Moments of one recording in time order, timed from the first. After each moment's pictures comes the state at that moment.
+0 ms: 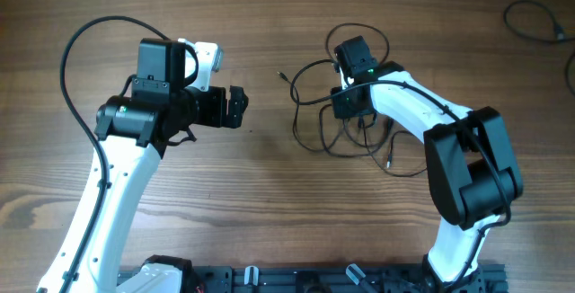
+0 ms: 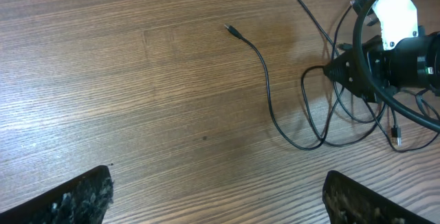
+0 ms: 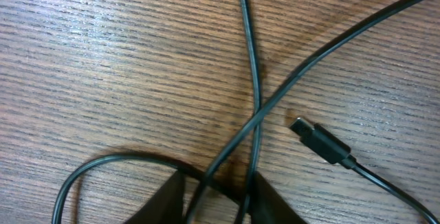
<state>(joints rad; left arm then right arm) -0.17 1.32 1.18 -0.85 0.24 -0.04 0.38 1.99 1.26 -0.58 0.03 0.18</state>
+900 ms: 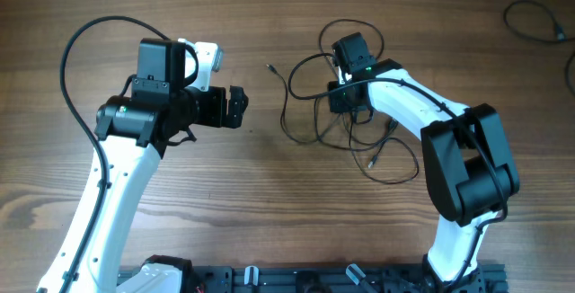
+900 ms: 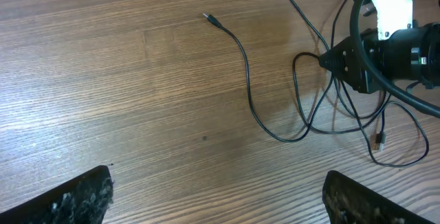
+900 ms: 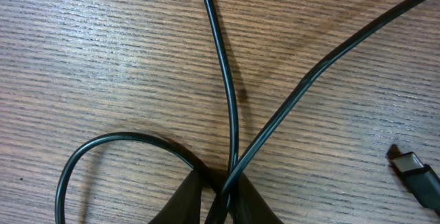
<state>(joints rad) -0.17 1.32 1.18 -0.85 0.24 -0.04 0.38 2.01 1.29 -0.54 0.02 0.24</state>
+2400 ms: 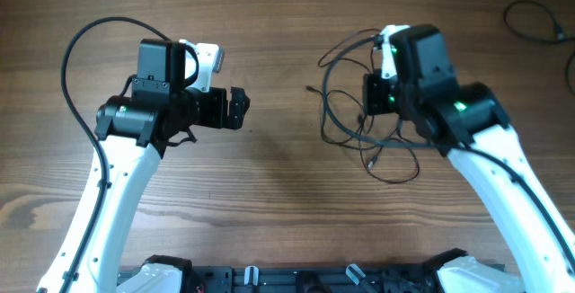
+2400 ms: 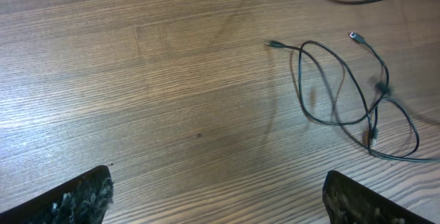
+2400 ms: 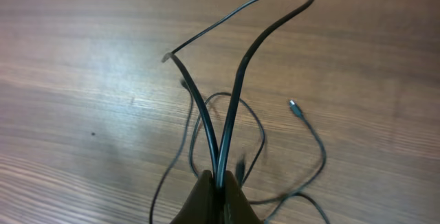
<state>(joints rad) -0.17 1.32 1.18 -0.86 0.26 -0.04 0.38 1.34 1.30 -0.86 0.02 0.24</state>
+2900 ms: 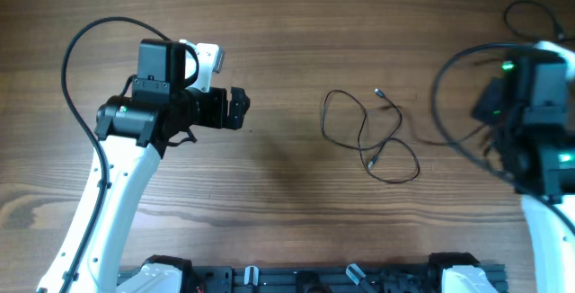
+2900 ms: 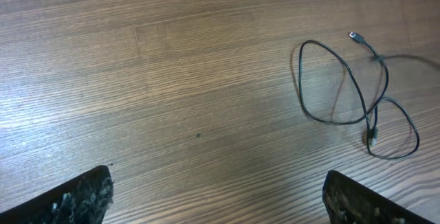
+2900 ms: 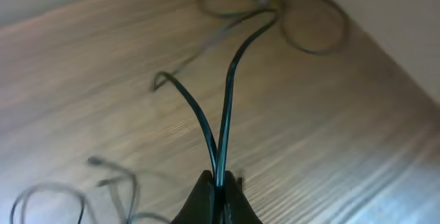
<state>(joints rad) -0.17 1.32 1.18 -0.86 0.26 -0.04 -0.02 1.11 1.30 -1.05 0.46 0.40</state>
